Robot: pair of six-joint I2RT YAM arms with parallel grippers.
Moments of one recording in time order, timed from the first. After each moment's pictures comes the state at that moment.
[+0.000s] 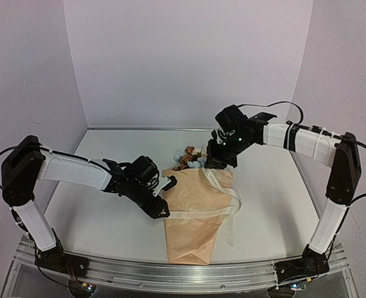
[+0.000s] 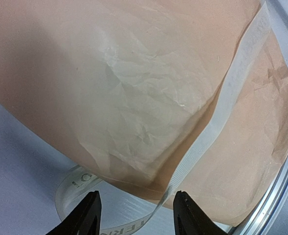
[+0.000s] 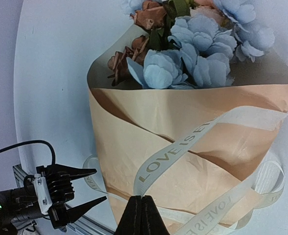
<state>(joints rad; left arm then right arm) -0.92 1.72 0.99 -0.31 0.26 -0.15 0.71 1.82 1.58 -0.78 -0.21 0.74</state>
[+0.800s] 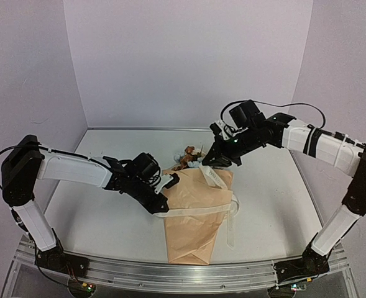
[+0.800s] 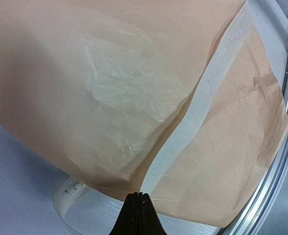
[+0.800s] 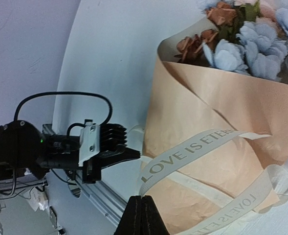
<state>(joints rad) -0.92 1.72 1.03 -0.32 0.29 -0.15 0.71 1.64 1.46 -0.66 -0.47 0.63</state>
